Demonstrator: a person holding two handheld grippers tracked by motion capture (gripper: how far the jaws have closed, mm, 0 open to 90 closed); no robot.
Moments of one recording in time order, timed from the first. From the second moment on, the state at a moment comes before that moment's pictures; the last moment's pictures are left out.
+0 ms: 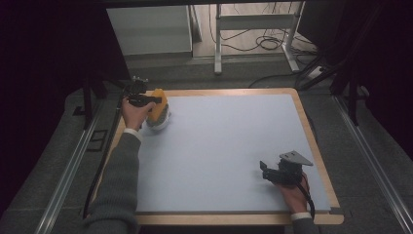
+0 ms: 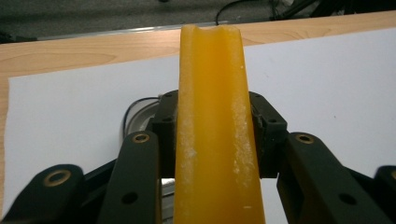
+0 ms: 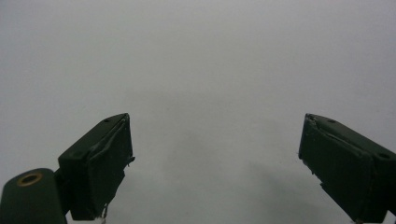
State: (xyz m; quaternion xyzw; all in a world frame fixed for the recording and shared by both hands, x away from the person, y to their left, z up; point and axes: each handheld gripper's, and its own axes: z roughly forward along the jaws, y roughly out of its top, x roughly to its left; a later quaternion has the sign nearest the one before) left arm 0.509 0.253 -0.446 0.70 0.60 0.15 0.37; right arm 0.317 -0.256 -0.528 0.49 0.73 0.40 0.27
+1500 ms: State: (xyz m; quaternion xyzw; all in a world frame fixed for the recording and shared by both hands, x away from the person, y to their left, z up) left arm 0.466 0.270 -0.443 0.73 0.57 0.16 0.36; right arm 0.317 -0.255 -0.528 0.49 0.73 0.39 0.28
